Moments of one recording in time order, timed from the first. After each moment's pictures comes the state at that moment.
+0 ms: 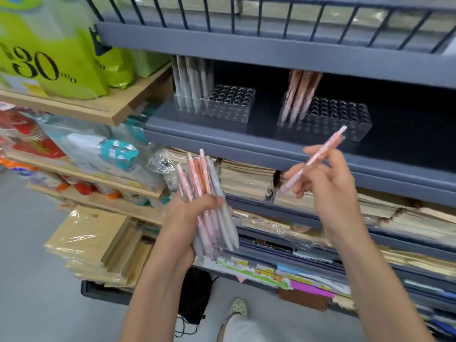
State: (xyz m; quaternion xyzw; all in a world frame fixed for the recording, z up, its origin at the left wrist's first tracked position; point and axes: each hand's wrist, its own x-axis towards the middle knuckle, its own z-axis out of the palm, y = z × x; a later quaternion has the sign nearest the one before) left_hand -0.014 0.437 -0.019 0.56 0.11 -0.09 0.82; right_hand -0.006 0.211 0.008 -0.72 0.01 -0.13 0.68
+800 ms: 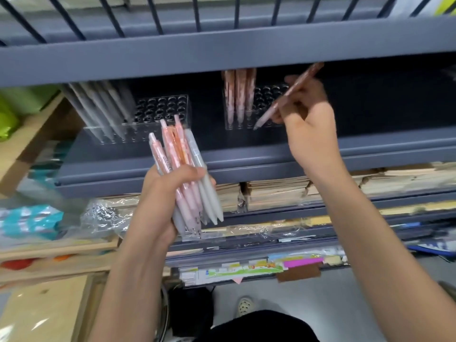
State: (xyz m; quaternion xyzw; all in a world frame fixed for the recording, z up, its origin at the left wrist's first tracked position) left_hand 0.102 0.402 -0.001 0.59 -0.02 -0.18 0.79; right_hand 0.086 0.169 0.028 -0.76 0.11 -0.34 0.55
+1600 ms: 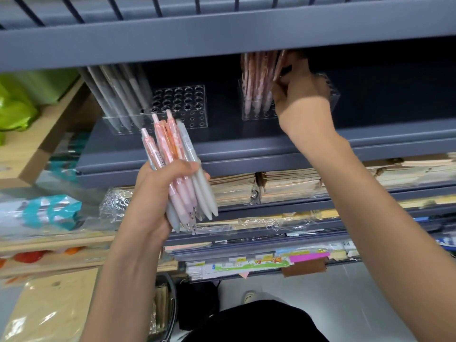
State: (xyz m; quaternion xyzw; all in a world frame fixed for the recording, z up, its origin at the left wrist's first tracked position) left_hand 0.106 0.439 -0.002 0.59 -0.02 -0.17 0.79; right_hand 0.130 0.192 0.044 -0.91 0.22 -0.27 0.23
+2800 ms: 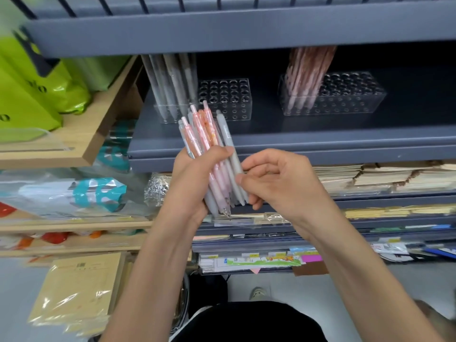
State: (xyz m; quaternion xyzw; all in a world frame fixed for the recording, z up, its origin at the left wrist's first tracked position) left_hand 0.115 0.460 0.002 0.57 0.00 -0.15 0.81; right_hand 0.042 0.329 0.015 -0.72 0.12 -0.05 0.68
